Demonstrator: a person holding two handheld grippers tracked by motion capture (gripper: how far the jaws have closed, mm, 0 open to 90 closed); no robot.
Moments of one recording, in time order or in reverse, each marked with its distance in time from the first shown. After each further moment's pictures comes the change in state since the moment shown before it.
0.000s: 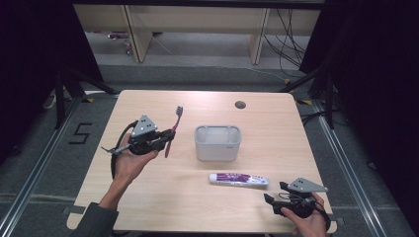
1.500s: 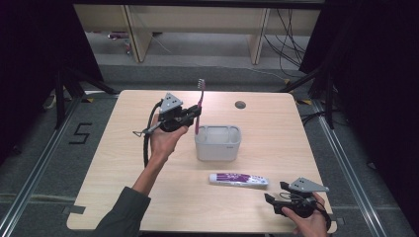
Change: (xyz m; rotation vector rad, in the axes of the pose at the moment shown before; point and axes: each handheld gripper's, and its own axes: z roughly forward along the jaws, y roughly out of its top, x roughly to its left) left arm -0.019 0.053 0.070 -0.161 0.001 -0.107; right arm -0.004 0.000 -0.001 -0.003 0.007 -0.014
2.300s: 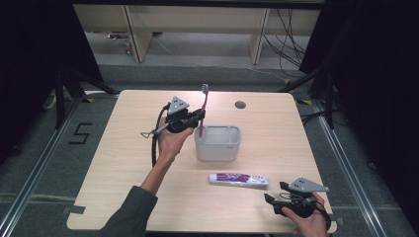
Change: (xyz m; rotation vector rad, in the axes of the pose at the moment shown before) left arm 0.006 -0.022 0.026 0.035 0.016 -0.043; right arm 0.000 0.000 0.001 -0.007 0.001 -0.004
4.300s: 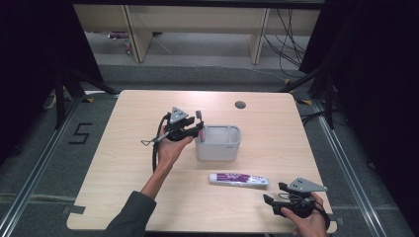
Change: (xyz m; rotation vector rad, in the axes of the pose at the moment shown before) left arm 0.011 -0.035 0.007 0.068 0.081 0.003; right arm 0.001 -0.001 0.002 0.010 0.011 -0.006
